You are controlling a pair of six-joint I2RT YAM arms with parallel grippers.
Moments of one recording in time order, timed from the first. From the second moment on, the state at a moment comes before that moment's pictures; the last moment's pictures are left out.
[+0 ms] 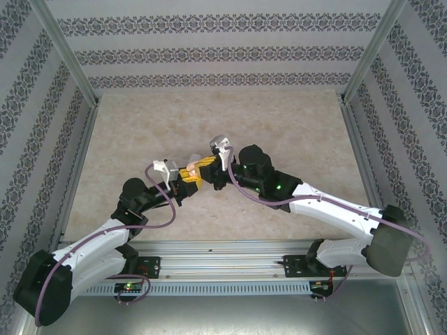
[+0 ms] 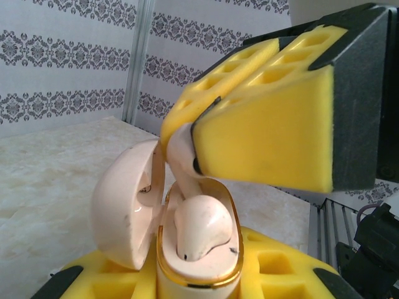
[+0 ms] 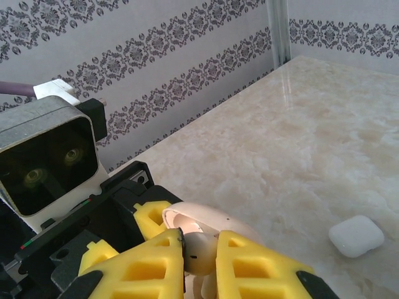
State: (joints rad) left arm -0.48 0.91 0.29 0.72 0.56 -0.27; right arm 0.92 1.27 0.95 0.07 -0.19 0.29
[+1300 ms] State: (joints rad) left arm -0.49 0.92 0.28 0.72 0.58 -0.27; right arm 0.94 1.22 0.86 0.15 -0.12 0.33
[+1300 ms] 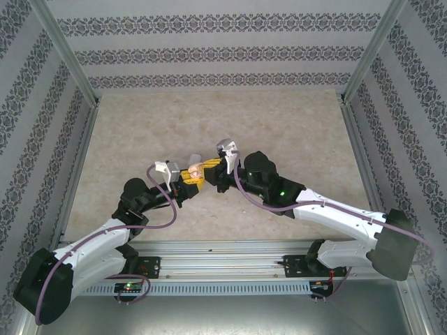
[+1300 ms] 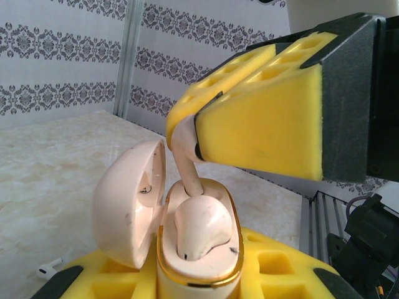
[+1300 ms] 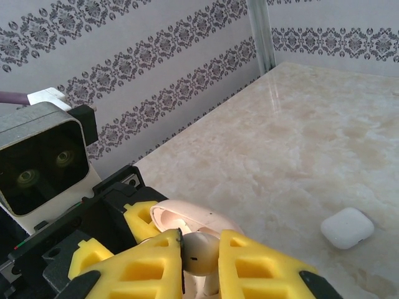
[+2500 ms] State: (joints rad) left arm -0.49 0.93 0.27 0.76 0.59 -0.27; right arm 1.00 1.21 0.92 -0.01 -0.05 0.33
